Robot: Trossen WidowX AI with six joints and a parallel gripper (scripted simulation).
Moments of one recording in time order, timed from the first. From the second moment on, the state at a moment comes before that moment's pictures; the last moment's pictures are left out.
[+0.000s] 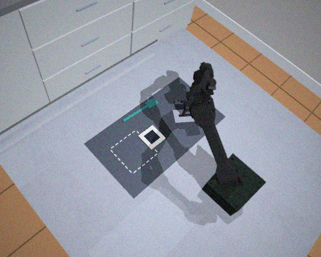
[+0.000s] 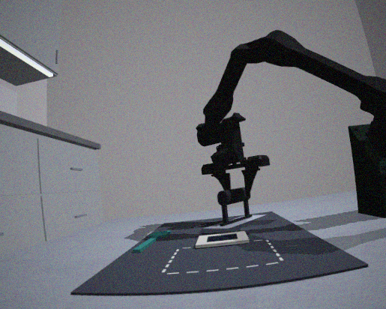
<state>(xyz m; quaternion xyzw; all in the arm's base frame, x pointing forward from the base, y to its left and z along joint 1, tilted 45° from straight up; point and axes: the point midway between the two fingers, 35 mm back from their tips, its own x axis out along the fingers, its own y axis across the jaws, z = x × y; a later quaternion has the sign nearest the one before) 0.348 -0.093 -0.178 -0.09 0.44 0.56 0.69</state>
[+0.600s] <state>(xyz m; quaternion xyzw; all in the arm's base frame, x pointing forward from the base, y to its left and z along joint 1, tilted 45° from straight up) 0.355 -0.114 -0.146 -0.08 0.45 0.55 0.69</state>
